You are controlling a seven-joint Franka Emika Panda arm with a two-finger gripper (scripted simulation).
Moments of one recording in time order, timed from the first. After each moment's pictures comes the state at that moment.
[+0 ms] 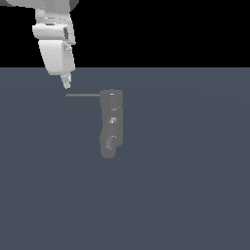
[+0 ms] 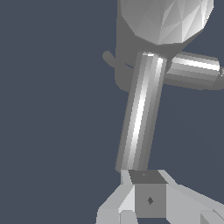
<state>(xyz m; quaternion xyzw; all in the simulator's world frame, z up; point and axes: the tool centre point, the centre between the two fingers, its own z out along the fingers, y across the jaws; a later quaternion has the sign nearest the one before) 0.020 0.186 0.235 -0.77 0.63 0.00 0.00</state>
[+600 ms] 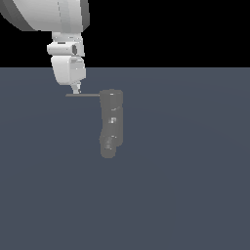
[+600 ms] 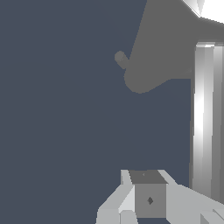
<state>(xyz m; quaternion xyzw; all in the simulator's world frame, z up) 0.066 0.176 0.205 -0.72 0.70 0.00 0.00</state>
